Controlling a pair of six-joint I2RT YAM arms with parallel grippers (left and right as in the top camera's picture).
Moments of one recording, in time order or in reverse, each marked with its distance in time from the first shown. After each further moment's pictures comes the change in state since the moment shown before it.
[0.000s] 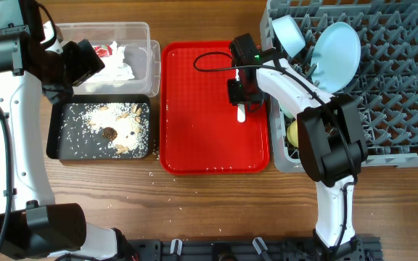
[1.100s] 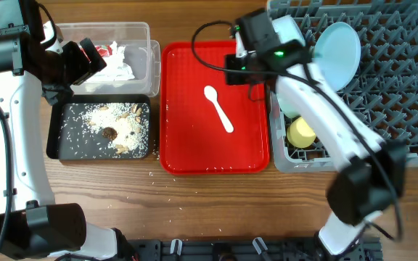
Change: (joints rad) left arm 0.000 0.000 0.000 0.000 0.000 0.003; right arm 0.053 -0.300 0.026 0.026 0.003 0.041
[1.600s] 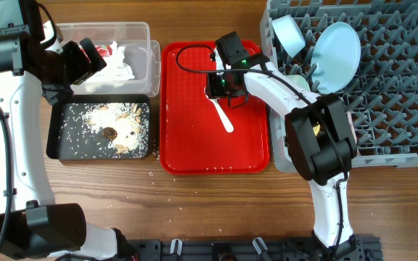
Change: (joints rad) left arm 0.000 0.000 0.000 0.003 0.000 0.000; right arm 0.005 0.349 -0.002 0.224 -0.179 0.029
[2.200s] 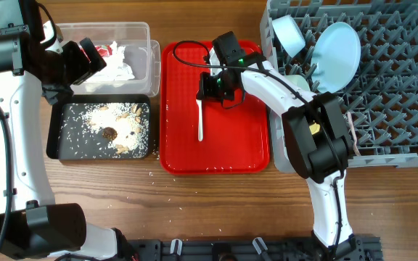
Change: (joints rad) left arm 0.000 0.000 0.000 -0.001 0.000 0.000; right arm 0.006 0.031 0.036 -0.032 -0.225 0.127
